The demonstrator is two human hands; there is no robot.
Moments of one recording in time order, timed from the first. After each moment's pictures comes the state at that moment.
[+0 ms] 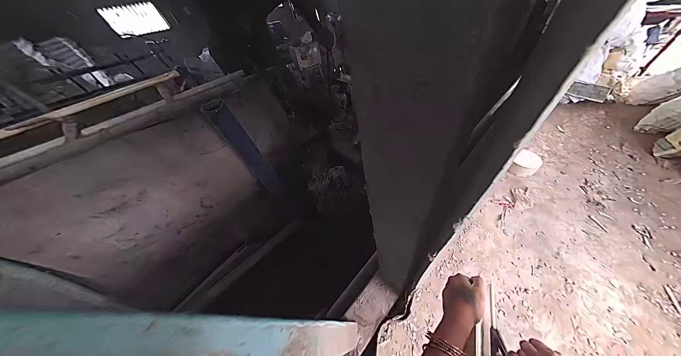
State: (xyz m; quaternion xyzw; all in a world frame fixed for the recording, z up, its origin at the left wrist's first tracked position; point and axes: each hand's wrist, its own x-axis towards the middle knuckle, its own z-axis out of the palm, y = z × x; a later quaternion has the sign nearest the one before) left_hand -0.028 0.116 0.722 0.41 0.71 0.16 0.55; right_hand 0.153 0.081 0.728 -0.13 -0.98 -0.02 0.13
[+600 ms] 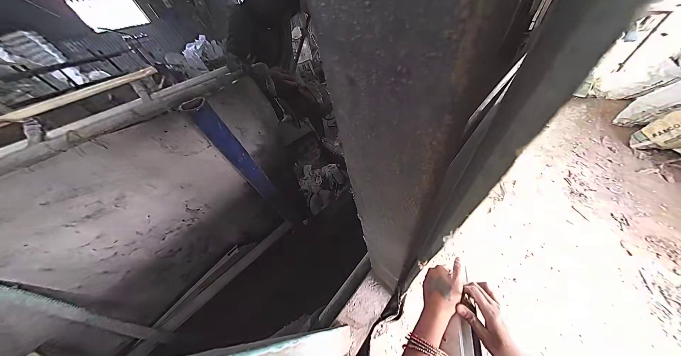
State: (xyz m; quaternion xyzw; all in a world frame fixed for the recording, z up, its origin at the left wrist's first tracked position) left_hand -0.051 0.108 0.722 0.43 0.71 0.20 0.52; right_hand 0.095 0.092 0.701 -0.40 -0.84 0.25 0.27
